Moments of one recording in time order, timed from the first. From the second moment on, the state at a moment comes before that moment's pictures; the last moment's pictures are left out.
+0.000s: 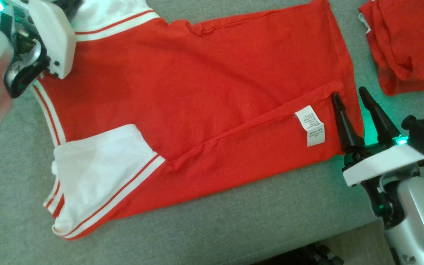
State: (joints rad) left arm -1.29 0.59 -1.20 0.66 -0.92 -0.13 0.35; right arm -0.24 -0.25 0.21 0.16 0.47 0.13 -0.06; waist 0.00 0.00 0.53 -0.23
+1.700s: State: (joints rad) left arm -1.44 0.53 -1.32 0.73 -0.92 -0.13 -0.01; right arm -0.97 -0.39 0.45 0.76 0.54 0.13 0.16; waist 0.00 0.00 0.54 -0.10
